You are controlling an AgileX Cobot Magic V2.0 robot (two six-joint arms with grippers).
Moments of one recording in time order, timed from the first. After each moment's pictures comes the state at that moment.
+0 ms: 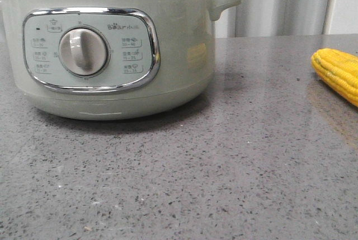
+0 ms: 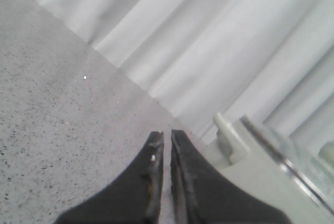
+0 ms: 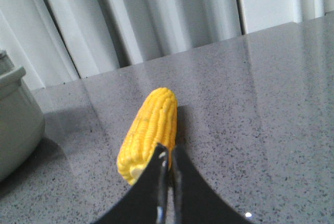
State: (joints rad) left arm -0.04 0.00 0.00 -0.73 -0.05 -0.04; right arm -0.04 -0.01 0.01 0.40 0.06 -0.20
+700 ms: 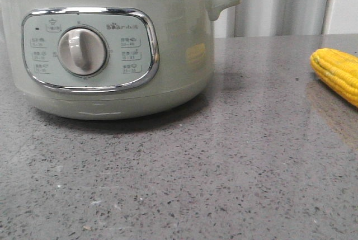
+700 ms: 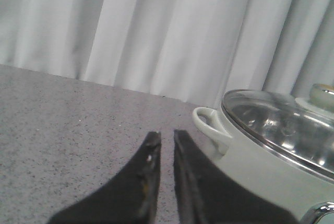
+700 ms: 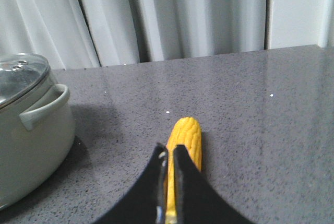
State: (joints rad) left arm -0.04 0.20 -0.33 -0.33 0.21 0.09; right arm -0.04 0.32 -0.48 0.29 0.38 -0.23
